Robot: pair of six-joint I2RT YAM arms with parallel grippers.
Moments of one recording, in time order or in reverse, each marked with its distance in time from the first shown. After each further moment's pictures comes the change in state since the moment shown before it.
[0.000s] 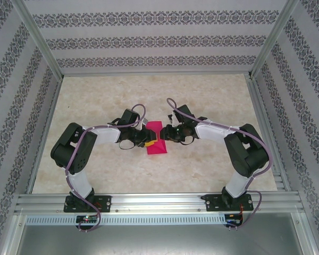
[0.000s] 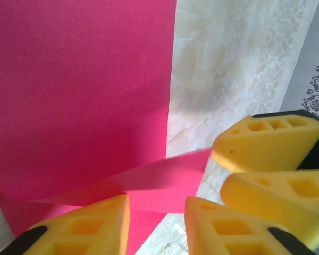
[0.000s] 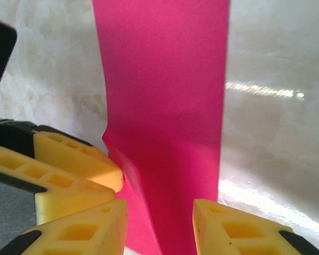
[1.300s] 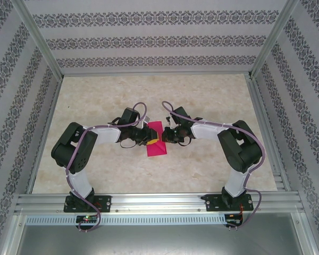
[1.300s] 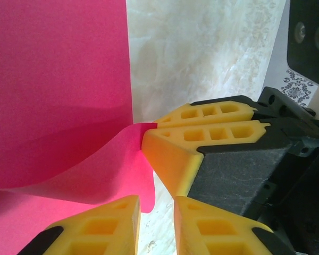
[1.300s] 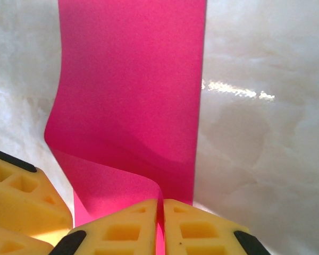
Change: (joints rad) left arm 0.000 0.013 0.008 0.067 0.064 -0.003; right arm 0.012 0.077 0.015 0.007 0.077 -0.045
